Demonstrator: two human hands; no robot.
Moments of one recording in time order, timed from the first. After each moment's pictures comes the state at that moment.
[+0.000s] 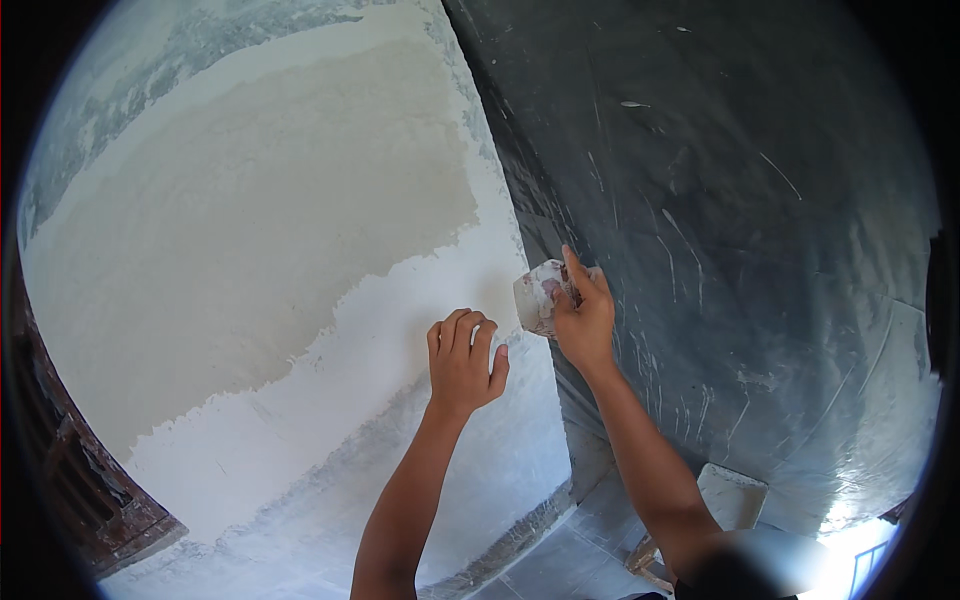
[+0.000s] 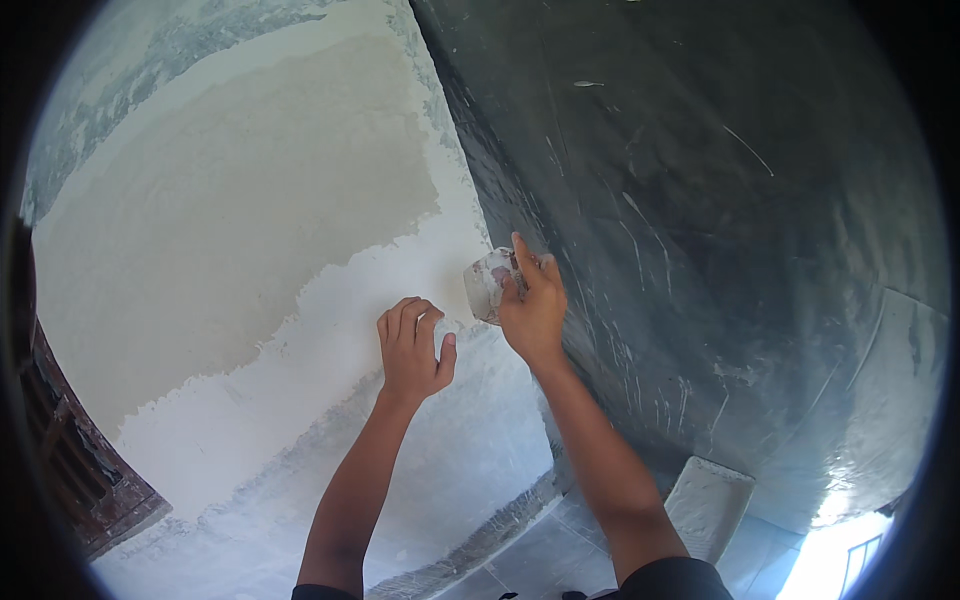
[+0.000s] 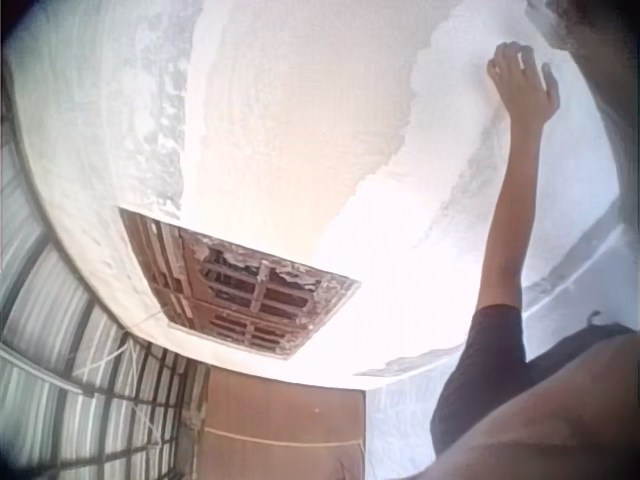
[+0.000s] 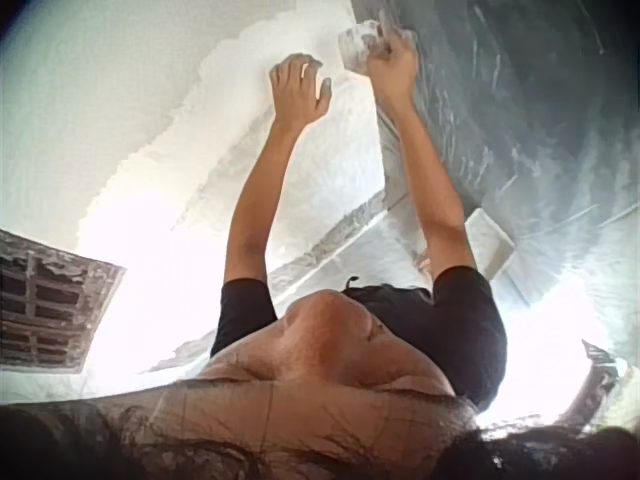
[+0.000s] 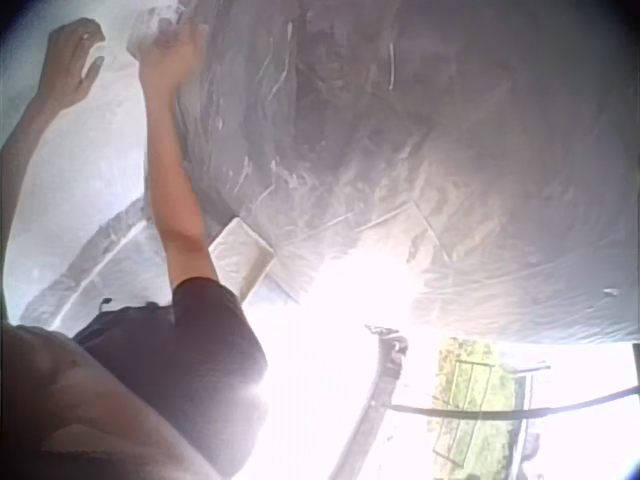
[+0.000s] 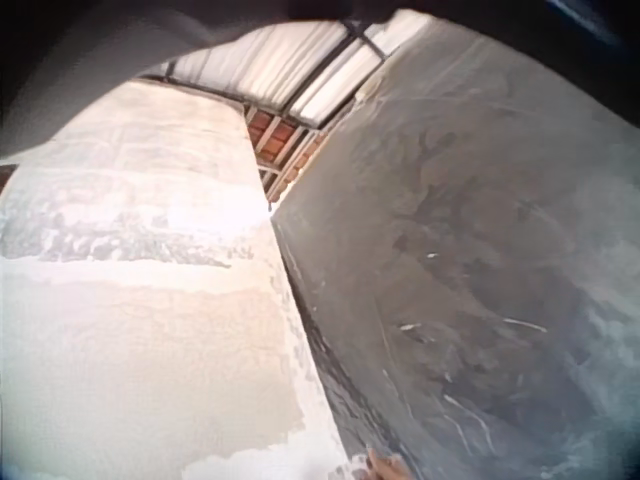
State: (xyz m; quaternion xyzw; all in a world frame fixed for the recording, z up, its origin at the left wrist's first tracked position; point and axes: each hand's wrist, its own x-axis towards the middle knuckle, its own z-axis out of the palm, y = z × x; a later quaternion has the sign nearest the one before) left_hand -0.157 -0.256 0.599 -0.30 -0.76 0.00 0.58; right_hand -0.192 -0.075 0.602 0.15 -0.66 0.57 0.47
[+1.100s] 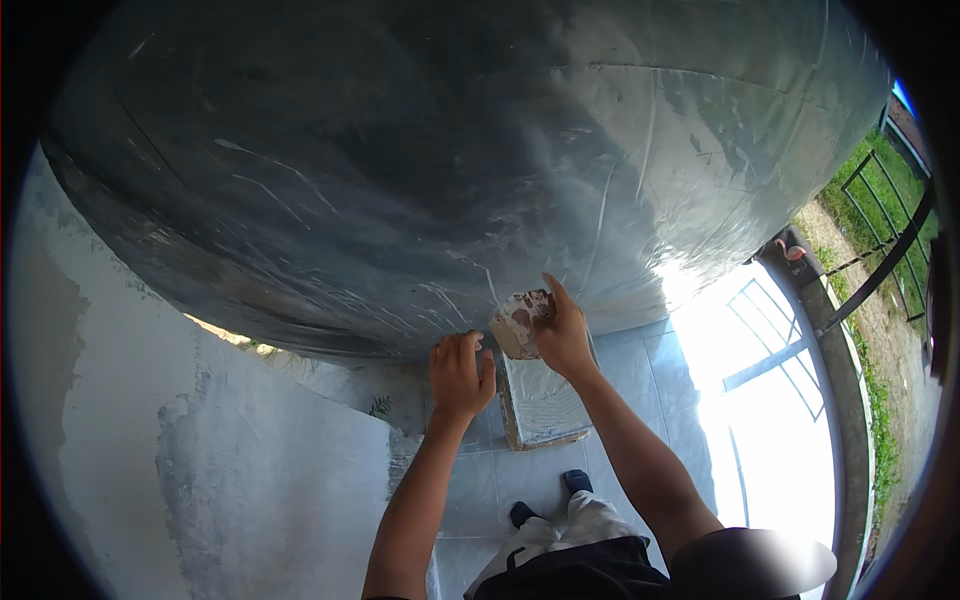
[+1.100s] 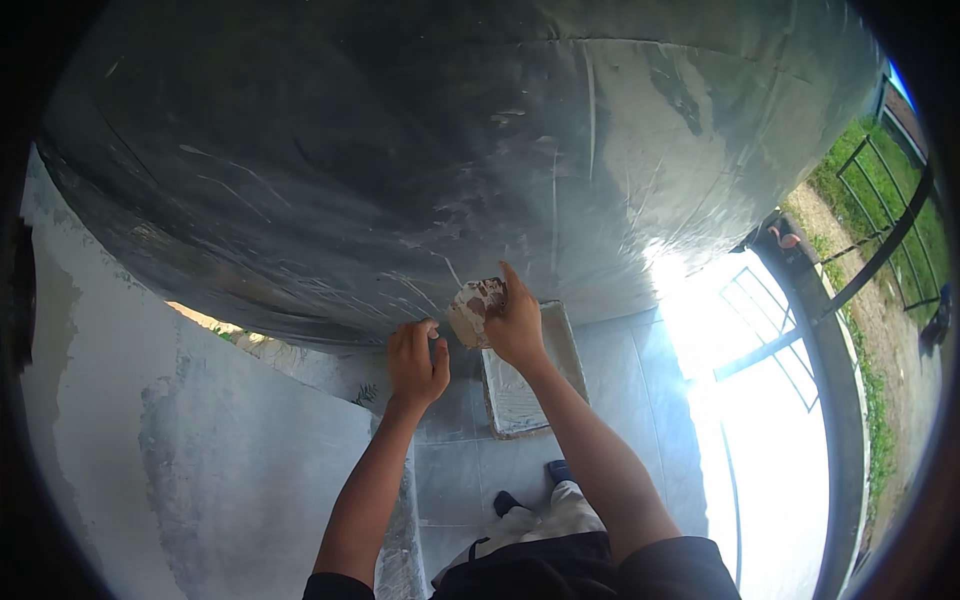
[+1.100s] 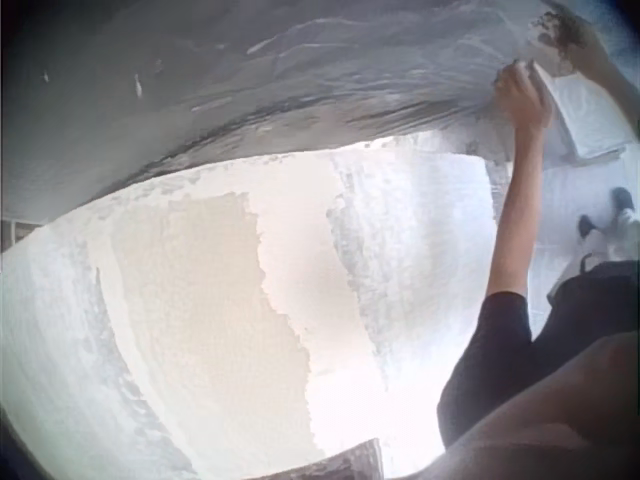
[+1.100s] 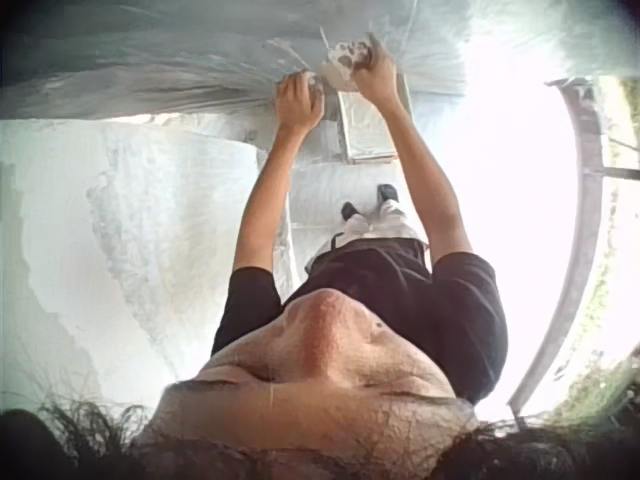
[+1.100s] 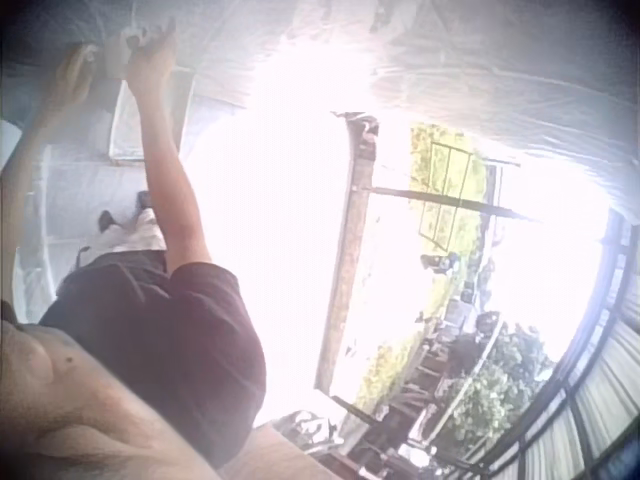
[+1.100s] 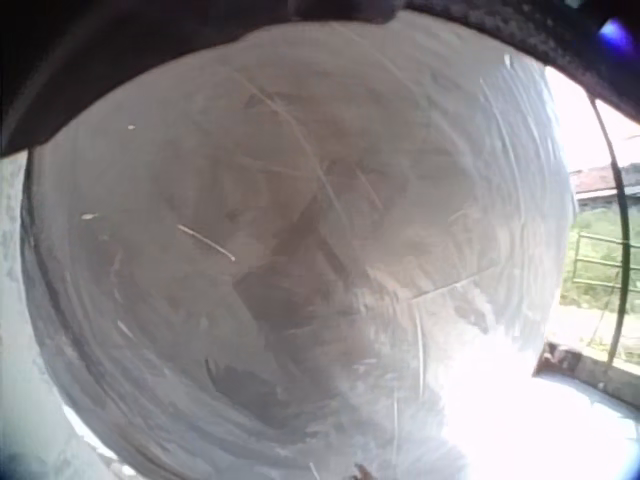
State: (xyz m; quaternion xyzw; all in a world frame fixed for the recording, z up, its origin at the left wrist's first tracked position) left_hand -0.134 0.032 0.345 -0.53 -0.76 -0.34 0.19; right_hand -0.027 0.184 0.375 -0.29 -0.75 0.48 0.36
